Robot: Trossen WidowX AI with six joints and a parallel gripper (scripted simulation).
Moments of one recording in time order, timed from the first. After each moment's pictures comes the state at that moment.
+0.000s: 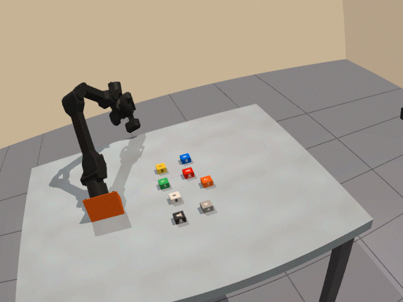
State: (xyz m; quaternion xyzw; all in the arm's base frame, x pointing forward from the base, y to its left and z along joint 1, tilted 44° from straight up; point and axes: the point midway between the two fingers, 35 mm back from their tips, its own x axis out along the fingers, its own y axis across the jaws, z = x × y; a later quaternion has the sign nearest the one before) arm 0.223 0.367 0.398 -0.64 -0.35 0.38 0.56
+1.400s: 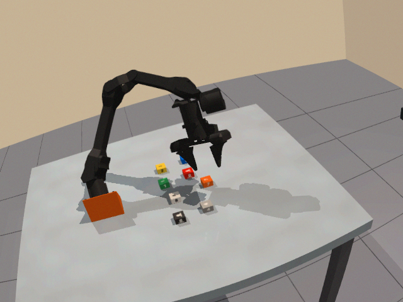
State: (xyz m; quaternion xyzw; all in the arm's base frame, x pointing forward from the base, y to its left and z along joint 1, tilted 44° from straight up) arm 0.353 -0.114 0.023 -0.14 0.58 0.35 0.72
